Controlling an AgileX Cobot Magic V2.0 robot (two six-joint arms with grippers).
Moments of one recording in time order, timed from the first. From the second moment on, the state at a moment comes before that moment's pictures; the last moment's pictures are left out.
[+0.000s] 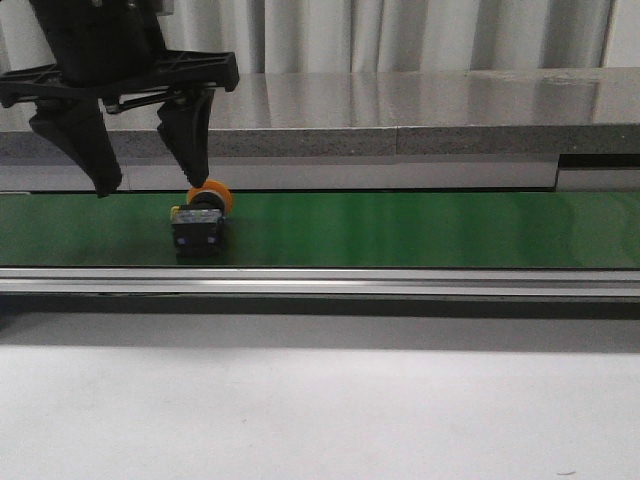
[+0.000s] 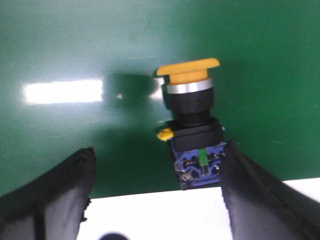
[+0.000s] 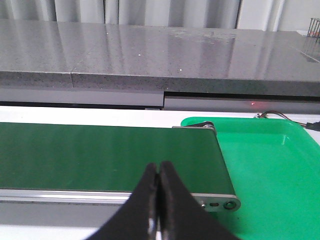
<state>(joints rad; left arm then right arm) -0.48 1.78 -1.47 0.04 1.01 -0.39 -0.07 0.01 -0.23 0.00 0.39 0.02</state>
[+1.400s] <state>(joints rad) -0.30 1.77 -1.47 0.08 1.06 -0.32 -0.07 0.01 -0.23 0.00 0.39 0.02</state>
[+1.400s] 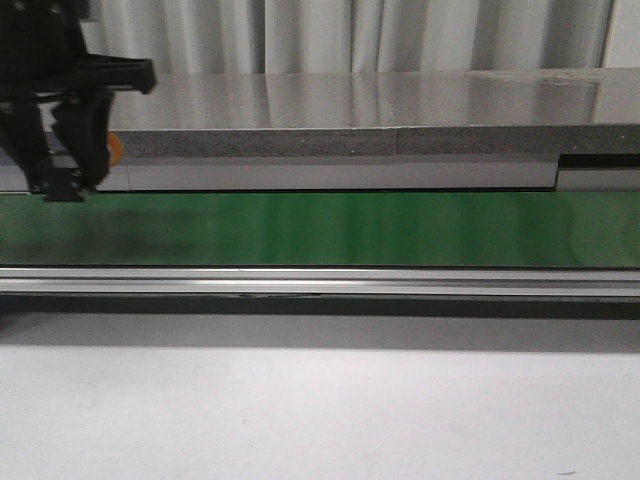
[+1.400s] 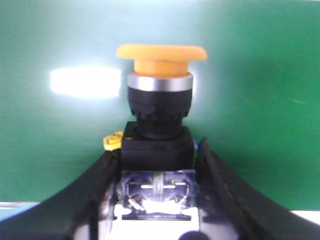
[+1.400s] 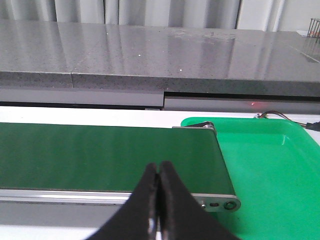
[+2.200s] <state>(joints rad) 0.32 1.85 -1.47 -0.04 1.03 0.24 -0.07 0.00 -0.23 0.00 0.39 0.02</state>
